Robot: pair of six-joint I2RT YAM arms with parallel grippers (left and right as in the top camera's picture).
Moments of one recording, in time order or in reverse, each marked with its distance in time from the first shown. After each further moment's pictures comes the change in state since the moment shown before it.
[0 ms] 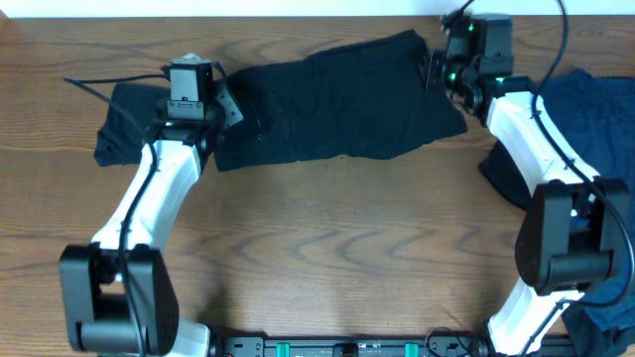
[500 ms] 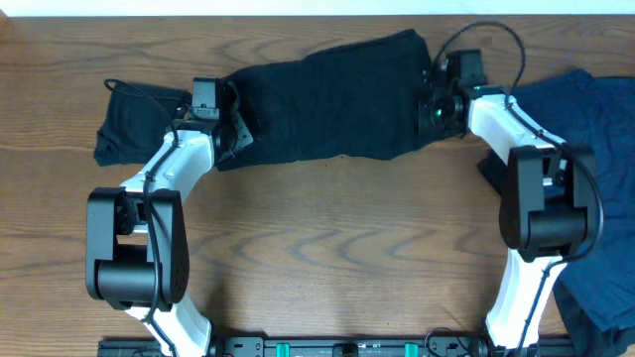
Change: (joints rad) left arm 0.000 0.192 -0.016 -0.019 0.043 0.004; right arm -0.002 0.193 -0.007 -0.178 0.073 -0.080
